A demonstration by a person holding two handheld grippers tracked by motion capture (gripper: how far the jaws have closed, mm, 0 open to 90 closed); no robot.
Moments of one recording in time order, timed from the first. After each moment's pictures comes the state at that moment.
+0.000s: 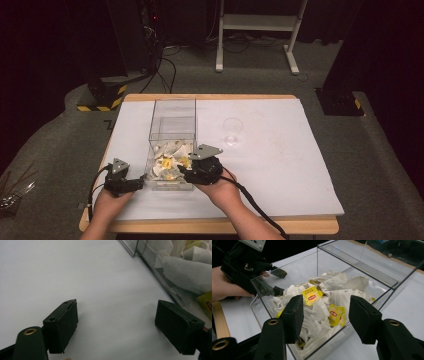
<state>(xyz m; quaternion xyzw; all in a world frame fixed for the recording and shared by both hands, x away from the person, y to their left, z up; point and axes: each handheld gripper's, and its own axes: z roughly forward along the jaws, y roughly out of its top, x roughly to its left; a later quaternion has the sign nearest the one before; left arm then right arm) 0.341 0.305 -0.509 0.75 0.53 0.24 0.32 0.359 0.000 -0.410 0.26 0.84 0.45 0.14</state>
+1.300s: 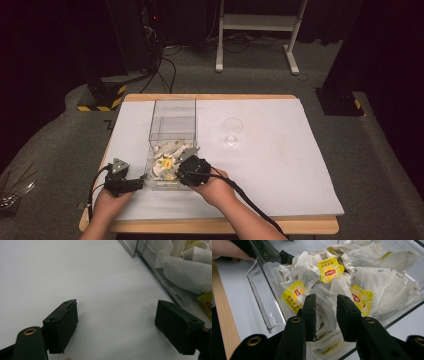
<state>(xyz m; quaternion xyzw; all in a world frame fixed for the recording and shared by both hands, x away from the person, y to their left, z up) 0.341 0.305 -0.509 0.75 0.53 0.24 0.32 0.368 0.031 -0.425 0.21 0.91 0.33 0.10</state>
